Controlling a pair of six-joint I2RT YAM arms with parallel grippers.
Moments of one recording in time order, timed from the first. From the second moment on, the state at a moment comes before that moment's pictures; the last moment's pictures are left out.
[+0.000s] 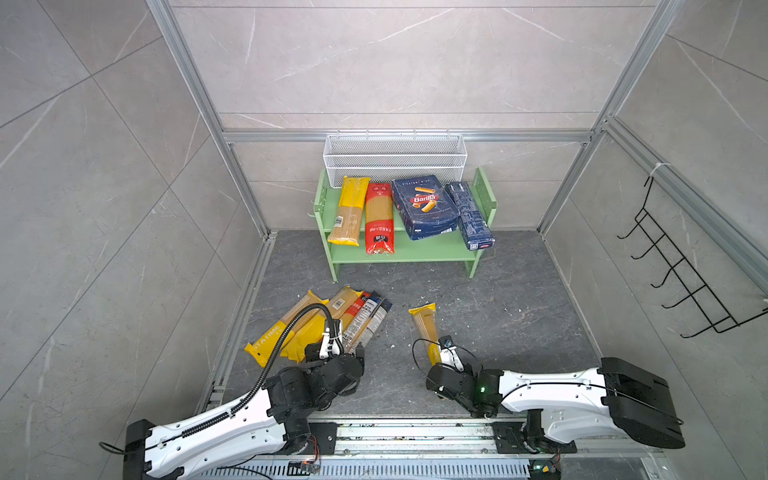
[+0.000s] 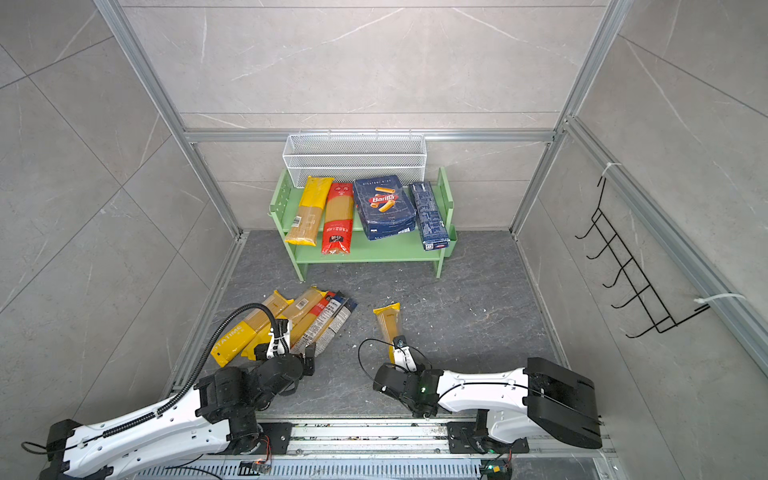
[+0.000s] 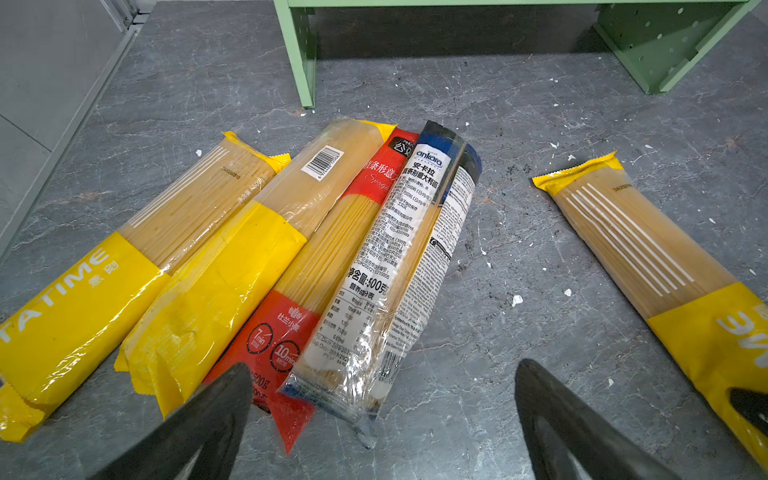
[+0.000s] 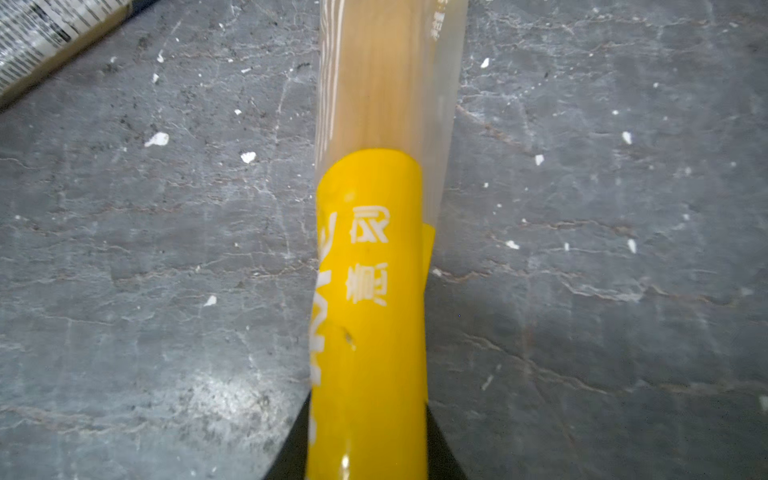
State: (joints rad) left arm -1.15 0.69 0.56 -0.78 -0.77 -0.79; right arm 1.25 1.31 0.55 -0.39 0.55 0.86
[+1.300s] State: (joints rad) left arm -1.12 0.80 0.64 -0.71 -0.77 -0.66; right arm 0.98 1.07 0.59 -0.33 0.44 0.61
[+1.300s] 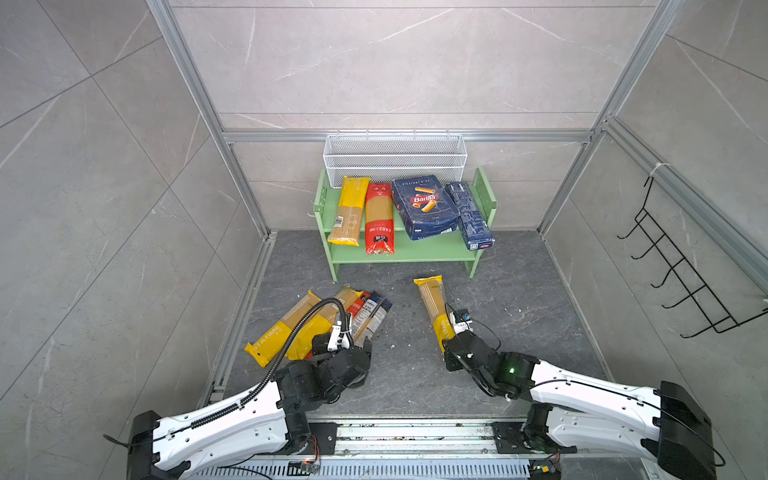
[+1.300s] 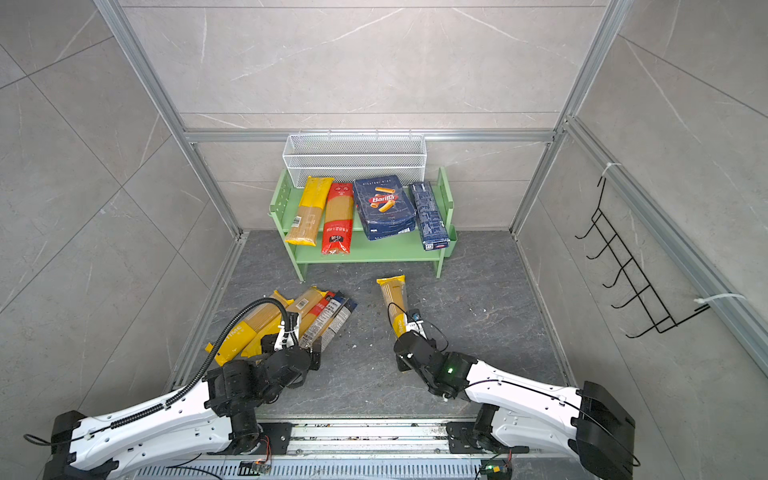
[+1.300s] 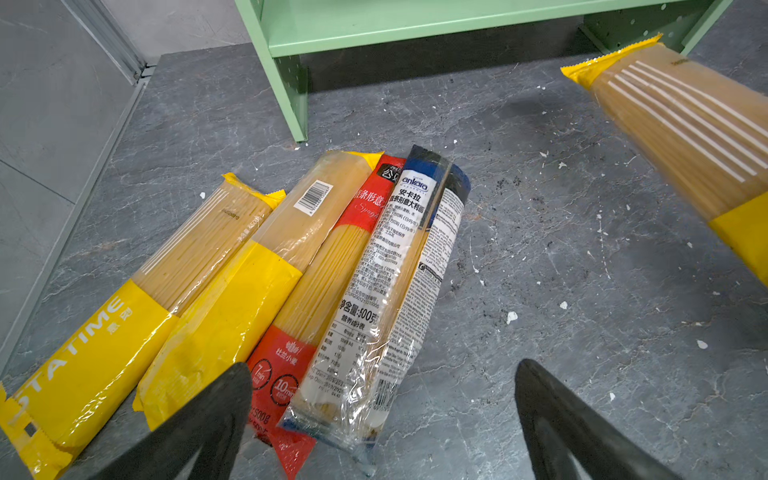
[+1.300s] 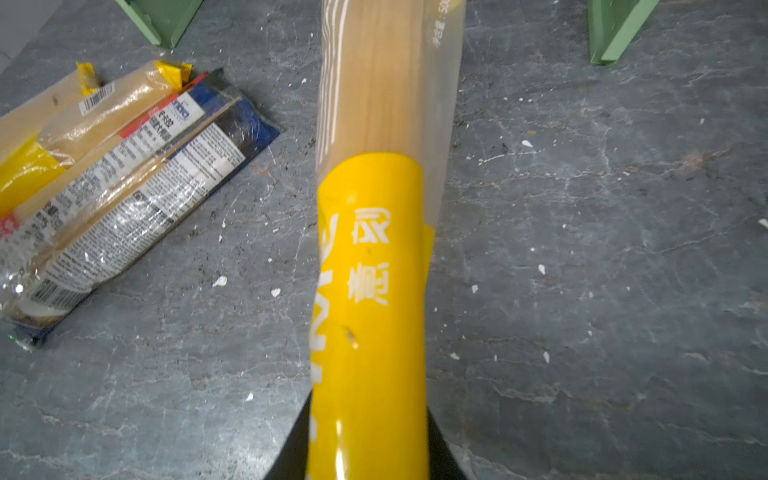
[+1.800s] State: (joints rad) left arm -0.87 0.89 0.66 -0.54 -0.53 -0.52; right arm 0.72 1.22 0.79 -0.28 0.29 0.47
